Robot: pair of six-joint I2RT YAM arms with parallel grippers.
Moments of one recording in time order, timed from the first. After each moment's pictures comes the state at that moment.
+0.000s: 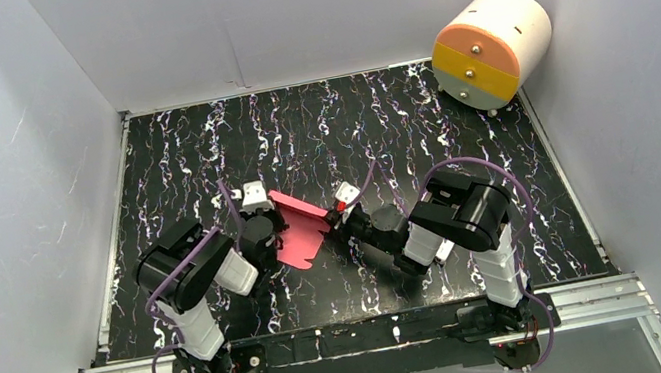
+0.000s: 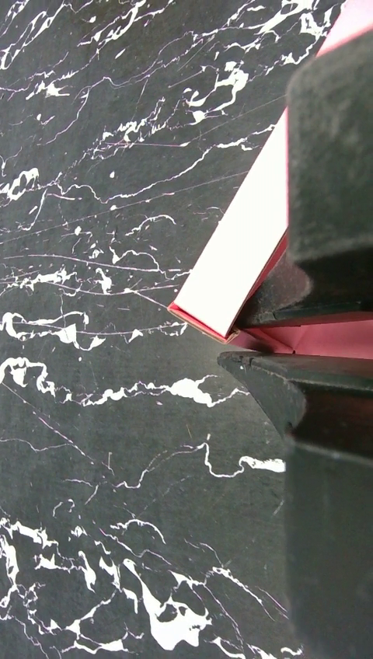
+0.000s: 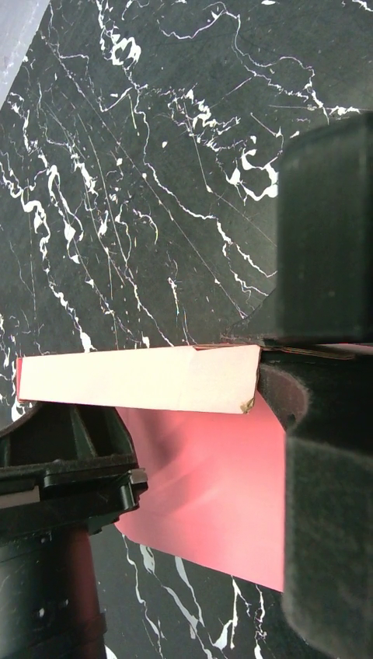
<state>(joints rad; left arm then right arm) -0.63 1.81 0.34 1.27 -0.56 -0.22 0.94 1.99 0.50 1.46 0.01 -0.06</state>
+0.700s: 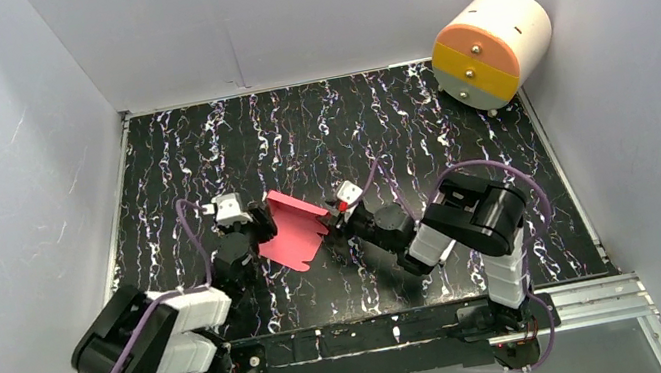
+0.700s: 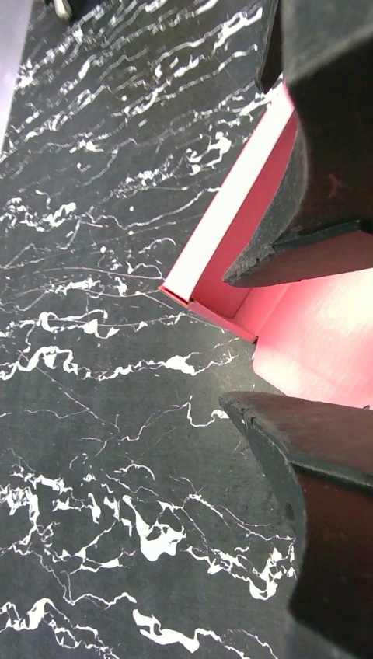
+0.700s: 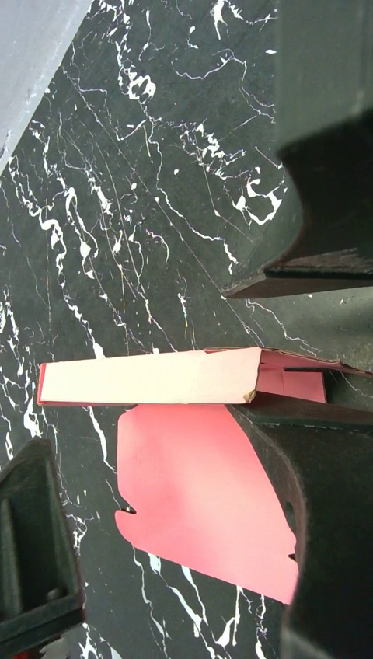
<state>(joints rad) -0.60 1.35 0.16 1.05 -0.51 -0.28 0.94 1.91 0.48 1.41 0.03 -0.10</state>
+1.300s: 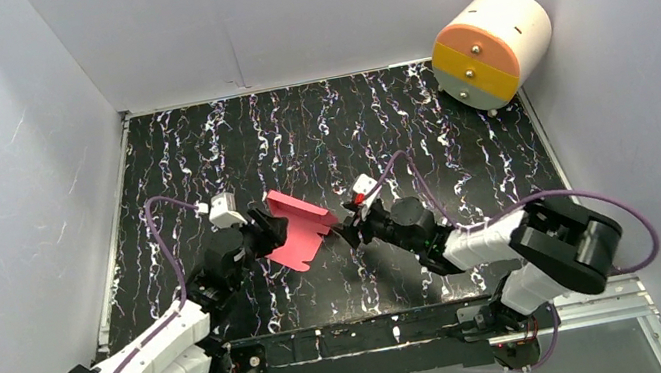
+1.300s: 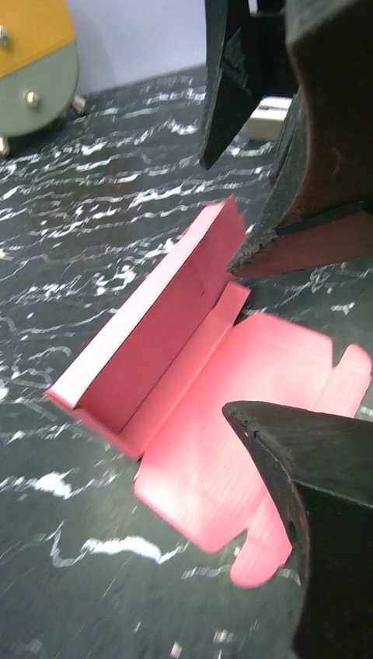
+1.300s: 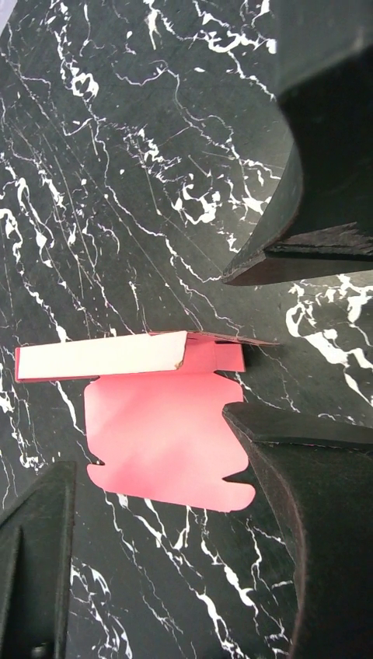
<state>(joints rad) -0.60 0.88 0.26 0.27 -0.25 -0.67 0.94 1.47 0.38 0.96 0.01 -0.01</state>
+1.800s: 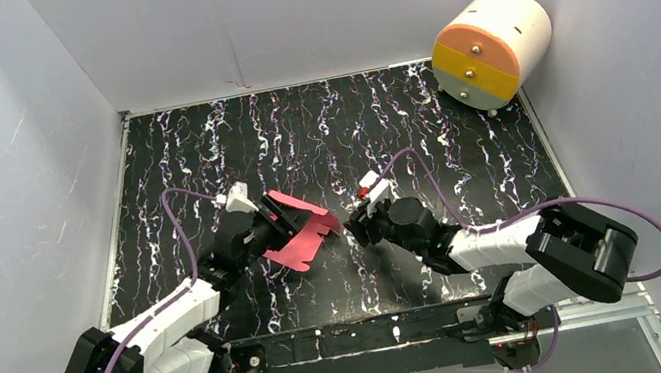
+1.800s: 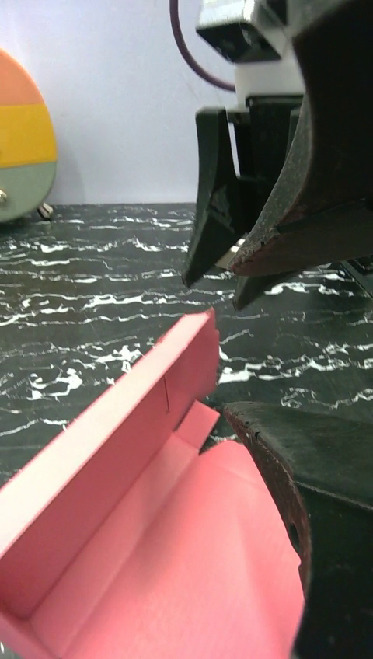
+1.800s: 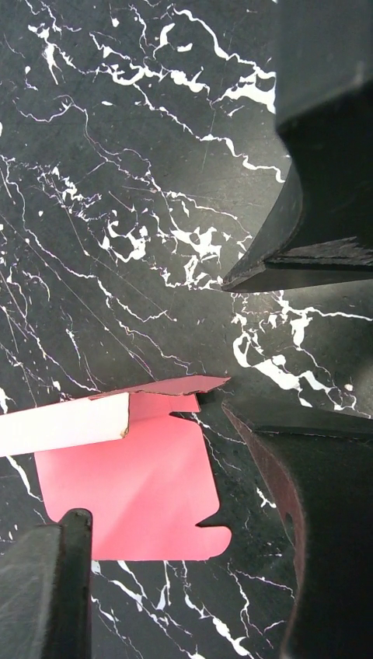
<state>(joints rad) -0.60 1.06 0.36 0.30 0.04 -1.02 0.94 1.35 0.38 0.70 0.15 0.08</state>
